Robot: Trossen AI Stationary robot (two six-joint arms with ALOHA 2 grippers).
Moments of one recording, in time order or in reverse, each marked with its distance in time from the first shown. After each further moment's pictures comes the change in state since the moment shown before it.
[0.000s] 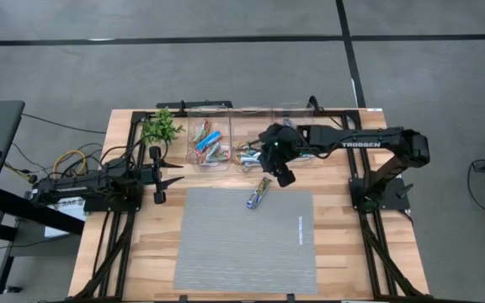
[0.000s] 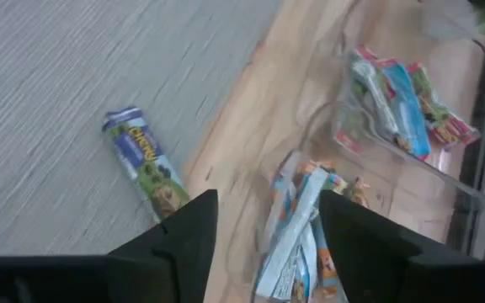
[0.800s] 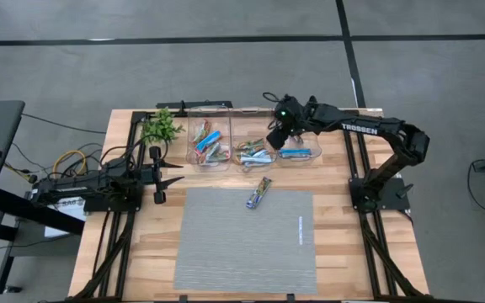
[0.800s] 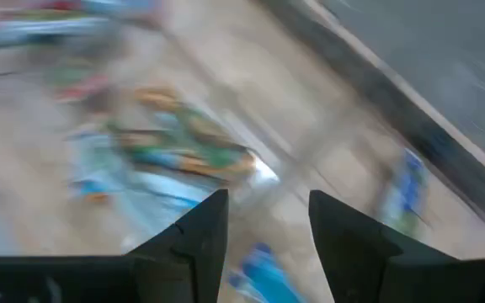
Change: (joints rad) left arm 0.000 0.000 0.000 0.000 0.000 0.000; right arm -0.309 0.011 -0.051 0.008 0.213 0.902
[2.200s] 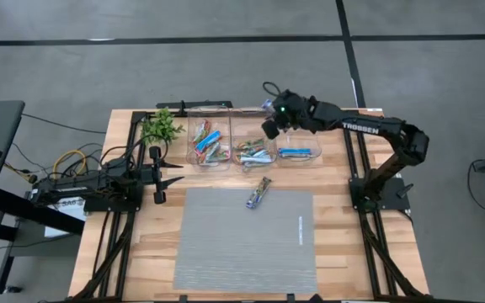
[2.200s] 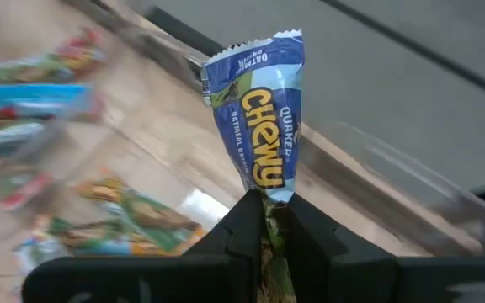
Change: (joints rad) left arm 0.000 0.000 0.000 0.000 0.000 0.000; right arm 0.008 0.003 0.055 0.072 0.209 0.072
